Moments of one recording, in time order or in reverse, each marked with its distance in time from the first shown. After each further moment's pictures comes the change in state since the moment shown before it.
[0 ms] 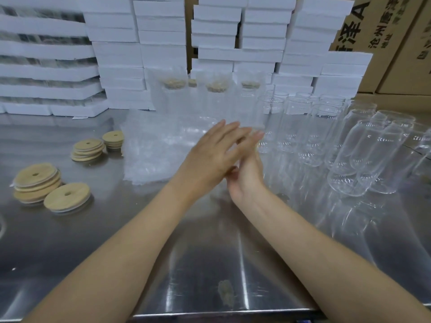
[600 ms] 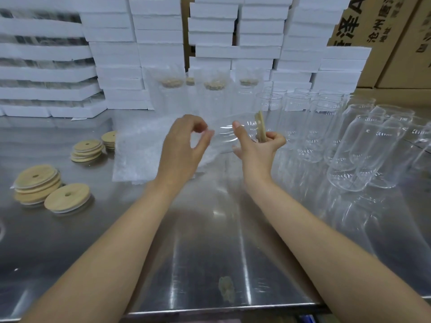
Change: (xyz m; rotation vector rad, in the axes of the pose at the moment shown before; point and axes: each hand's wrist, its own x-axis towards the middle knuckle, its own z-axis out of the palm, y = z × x) left_hand -0.013 -0.027 -0.004 -0.395 0.271 -0.616; right_hand 0.028 -0.010 -0.012 -0.327 0.188 -0.418
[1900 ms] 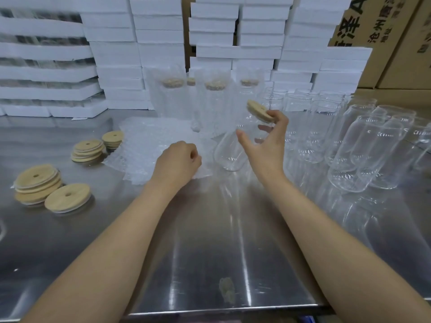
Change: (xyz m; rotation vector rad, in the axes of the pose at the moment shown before) left_hand -0.008 -0.028 0.000 0.478 -0.436 -0.320; right_hand 0.031 0.005 -0.027 -0.433 -0.187 -0.489
